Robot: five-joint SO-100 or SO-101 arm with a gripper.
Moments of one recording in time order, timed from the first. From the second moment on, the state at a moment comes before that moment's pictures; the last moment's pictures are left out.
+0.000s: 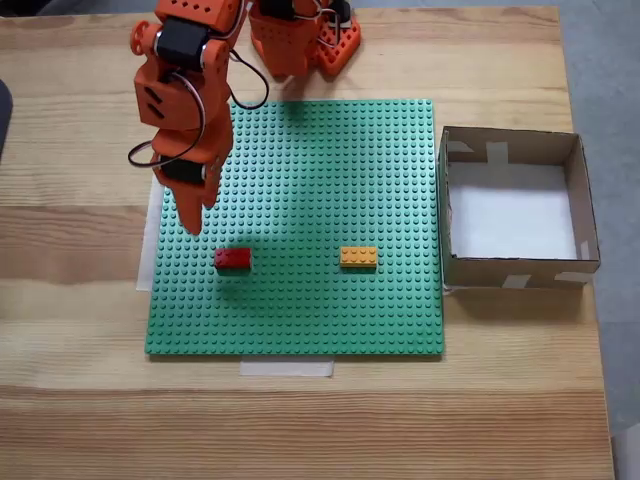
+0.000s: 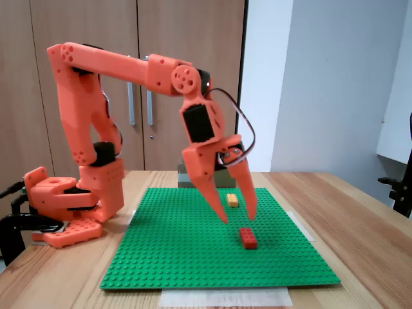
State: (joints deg) arm 18.0 100.6 113.1 57.9 -5.4
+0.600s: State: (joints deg) arm 18.1 98.3 112.6 55.6 -5.4
